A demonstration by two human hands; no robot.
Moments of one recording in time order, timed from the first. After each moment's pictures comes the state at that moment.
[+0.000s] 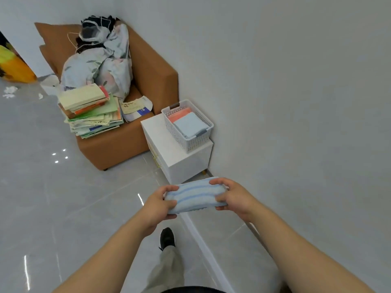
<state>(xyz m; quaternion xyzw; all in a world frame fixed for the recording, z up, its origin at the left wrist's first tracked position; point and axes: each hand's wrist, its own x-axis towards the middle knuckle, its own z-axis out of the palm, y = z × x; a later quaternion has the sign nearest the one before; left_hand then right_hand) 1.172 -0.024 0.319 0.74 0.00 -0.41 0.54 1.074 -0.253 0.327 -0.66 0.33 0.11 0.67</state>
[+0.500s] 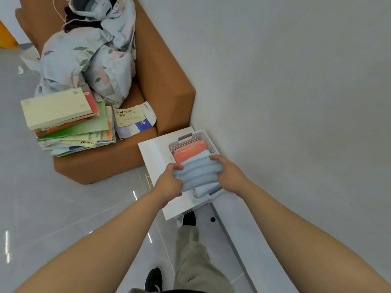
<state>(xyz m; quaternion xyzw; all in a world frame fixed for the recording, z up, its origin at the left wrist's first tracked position) 1.572 -0.200 0.273 0.76 0.05 -0.38 0.52 1.515 -0.409 0.288 -0.88 0.23 0.15 0.40</state>
